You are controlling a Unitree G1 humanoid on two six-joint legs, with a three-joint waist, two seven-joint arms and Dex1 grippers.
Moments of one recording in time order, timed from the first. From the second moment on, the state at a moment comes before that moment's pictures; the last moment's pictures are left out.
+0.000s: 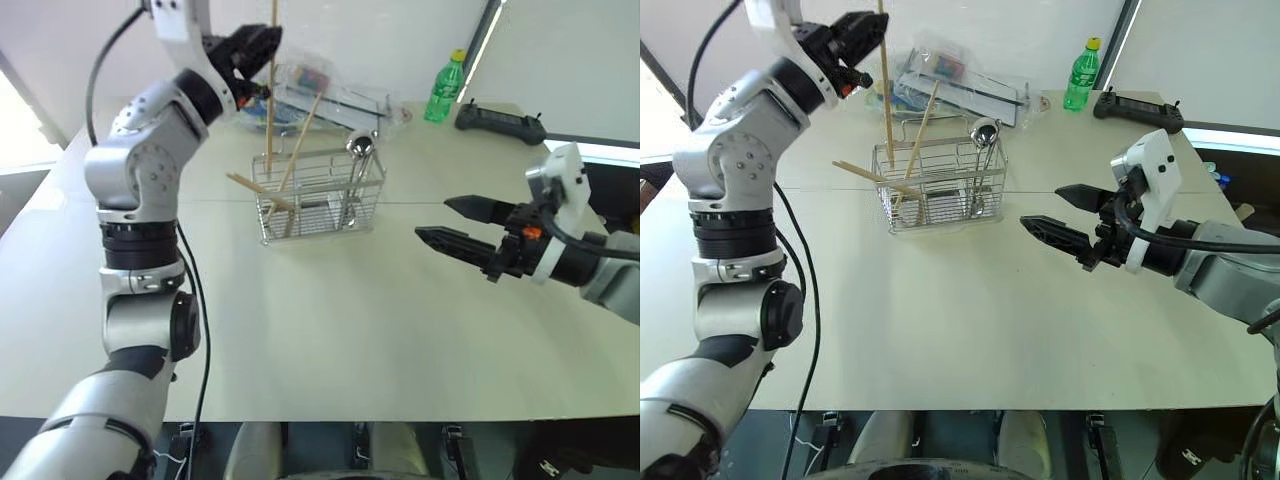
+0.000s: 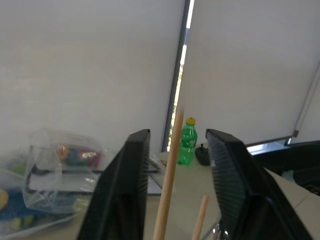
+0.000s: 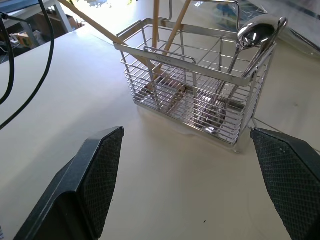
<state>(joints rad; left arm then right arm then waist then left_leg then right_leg) -1.05 0.33 0.21 0.12 -0.51 0.68 -0.39 -0.30 -1.00 -0.40 -0.59 1.34 1.03 0.29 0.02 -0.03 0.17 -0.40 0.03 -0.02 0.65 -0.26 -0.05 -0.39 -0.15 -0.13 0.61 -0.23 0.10</state>
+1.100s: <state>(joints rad) -0.52 1.23 0.14 -0.09 -0.49 0.66 -1.21 -0.37 -1.02 -0.32 -0.46 1.08 0.94 0.57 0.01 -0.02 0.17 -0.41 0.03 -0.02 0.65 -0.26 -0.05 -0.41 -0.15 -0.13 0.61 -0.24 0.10</state>
